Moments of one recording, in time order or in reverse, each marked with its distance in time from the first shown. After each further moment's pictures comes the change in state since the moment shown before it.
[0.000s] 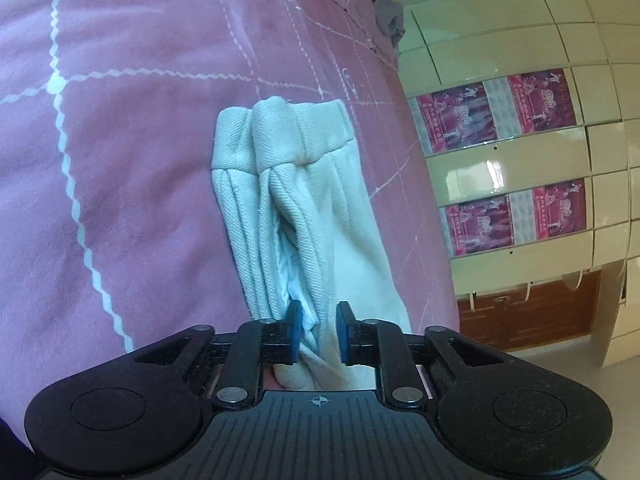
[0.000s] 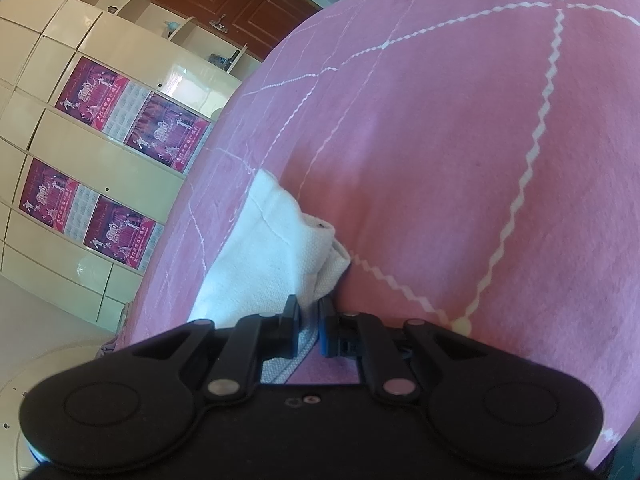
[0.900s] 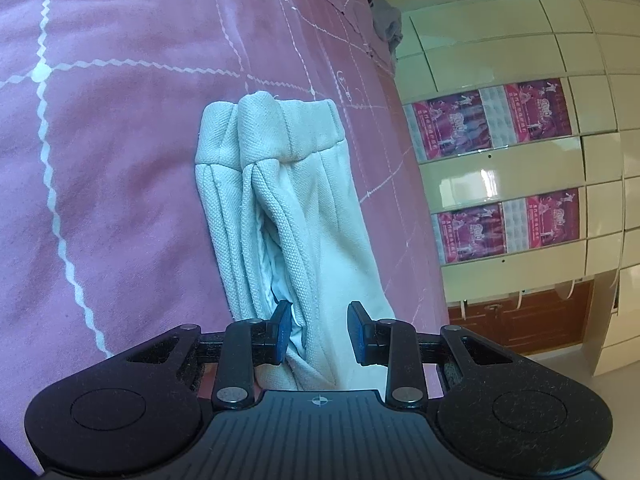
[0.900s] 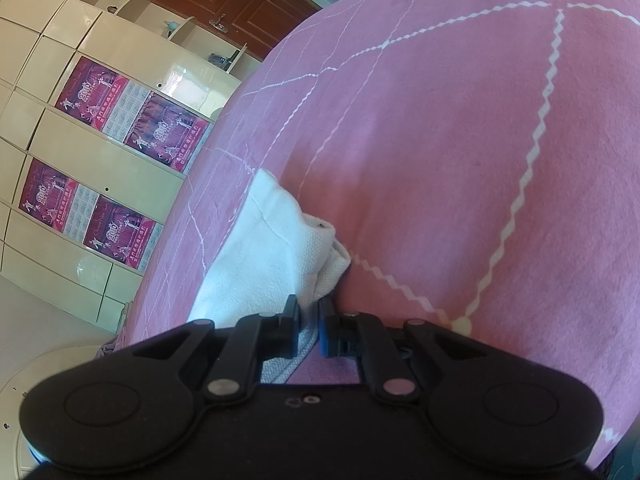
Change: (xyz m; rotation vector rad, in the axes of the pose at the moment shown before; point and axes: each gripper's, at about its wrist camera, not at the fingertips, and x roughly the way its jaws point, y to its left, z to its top) left arm 0.011 0.006 -0.005 -0.026 -0.006 -0.027; right arm 0.000 0.000 0.000 0.001 0.001 0.001
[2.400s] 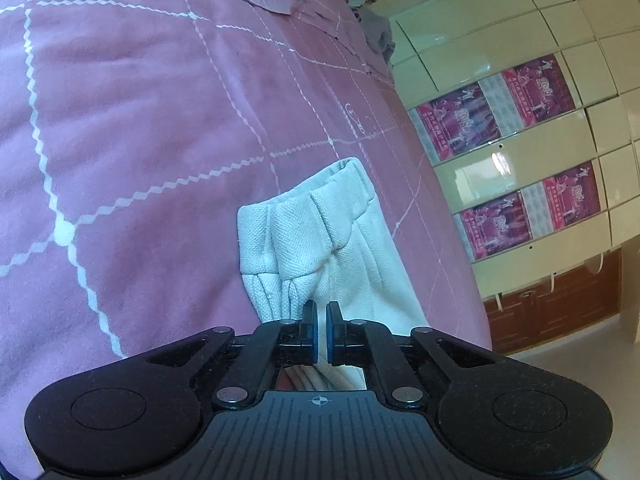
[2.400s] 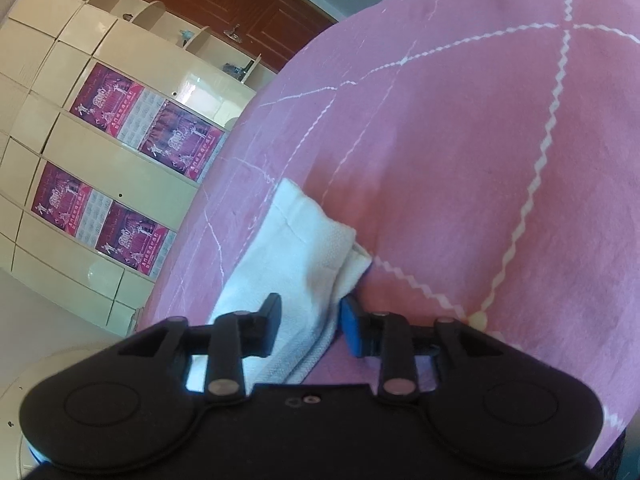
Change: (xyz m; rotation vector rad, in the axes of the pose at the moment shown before) left arm -0.022 0.009 0.057 0.161 -0.053 0.081; right arm -0.009 0.013 -0.008 -0.011 -0.040 0.044
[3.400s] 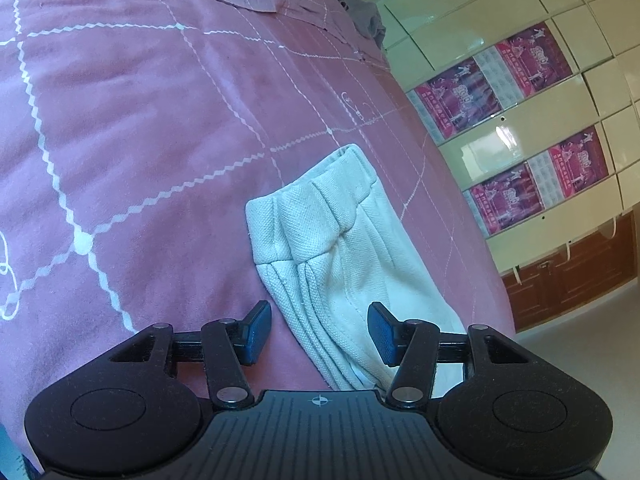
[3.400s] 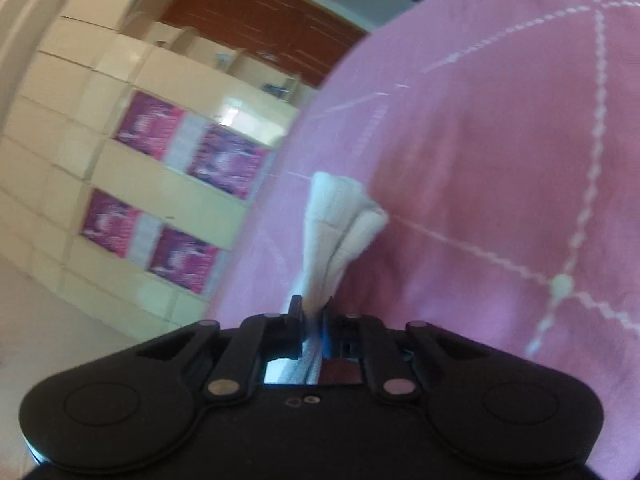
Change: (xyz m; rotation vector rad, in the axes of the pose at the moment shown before) left arm -0.024 -0.010 -0.011 0.096 0.025 0.051; right arm 0.014 0.003 0.001 0.088 -0.032 0.074
